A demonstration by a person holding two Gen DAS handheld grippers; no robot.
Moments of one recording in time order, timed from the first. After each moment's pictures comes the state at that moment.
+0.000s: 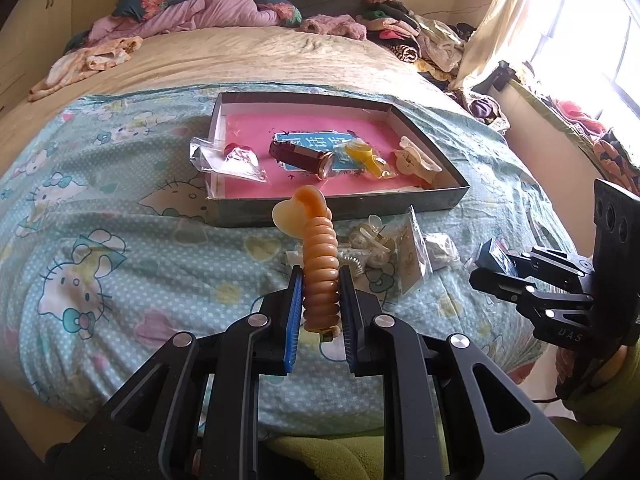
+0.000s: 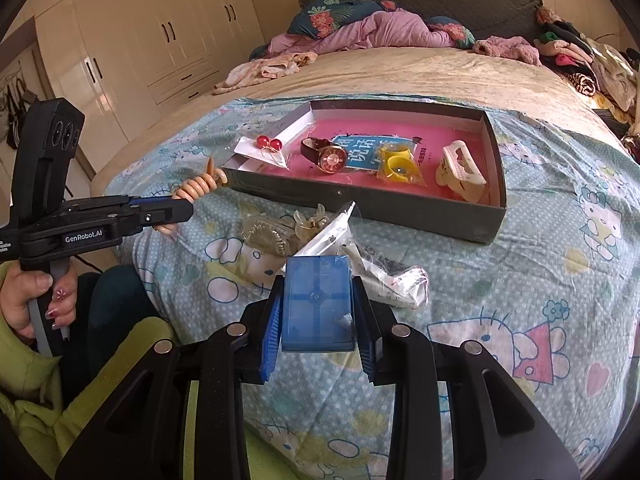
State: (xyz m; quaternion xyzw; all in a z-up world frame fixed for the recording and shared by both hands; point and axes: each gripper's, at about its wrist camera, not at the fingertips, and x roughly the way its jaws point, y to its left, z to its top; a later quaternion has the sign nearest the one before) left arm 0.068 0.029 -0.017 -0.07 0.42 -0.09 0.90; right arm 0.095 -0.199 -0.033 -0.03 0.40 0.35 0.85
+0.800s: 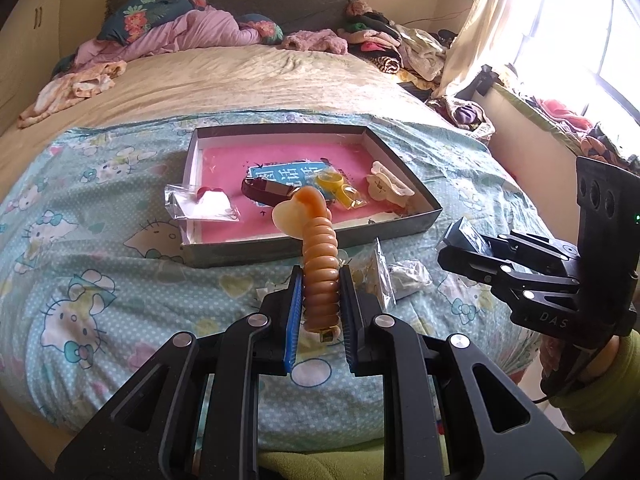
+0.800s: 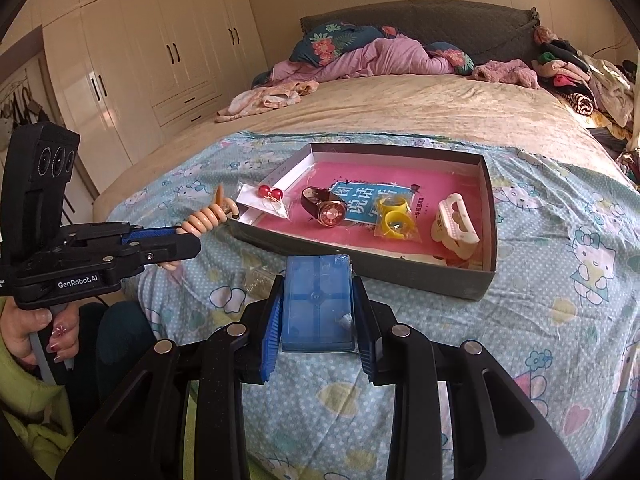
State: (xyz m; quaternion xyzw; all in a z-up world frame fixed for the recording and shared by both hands) left arm 0.075 0.008 0.010 -0.06 0.39 -0.11 0.91; right arm 0.113 -0.197 -0.002 -0.02 0.36 0.35 0.87
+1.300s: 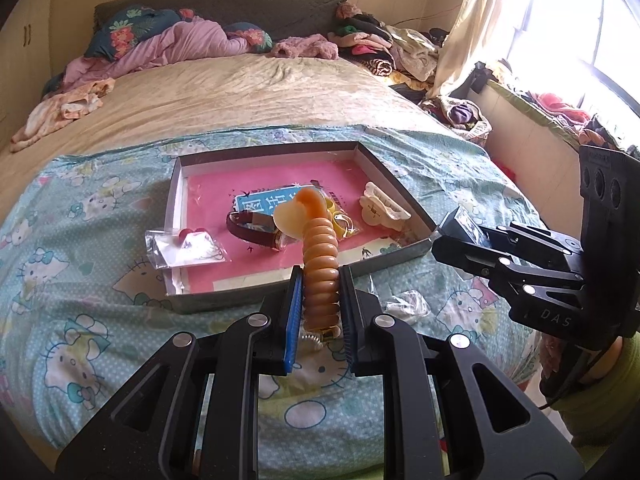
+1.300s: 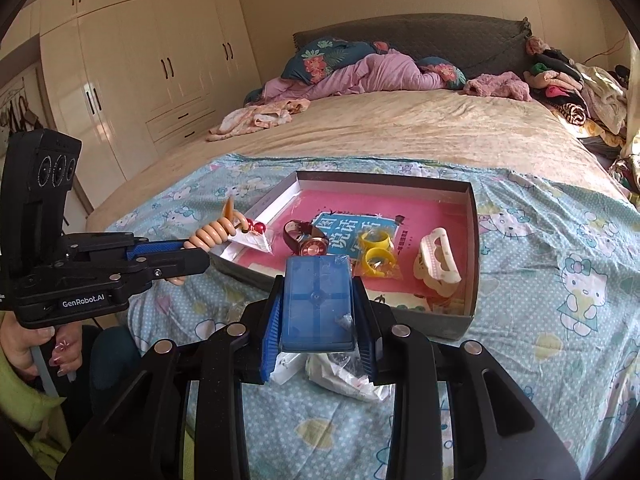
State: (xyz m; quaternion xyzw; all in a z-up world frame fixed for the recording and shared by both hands) left arm 0.109 -0.005 0.020 -0.04 0.38 -0.12 0.92; right arm 0.141 -0.203 0.013 -0.01 0.33 0.34 0.88
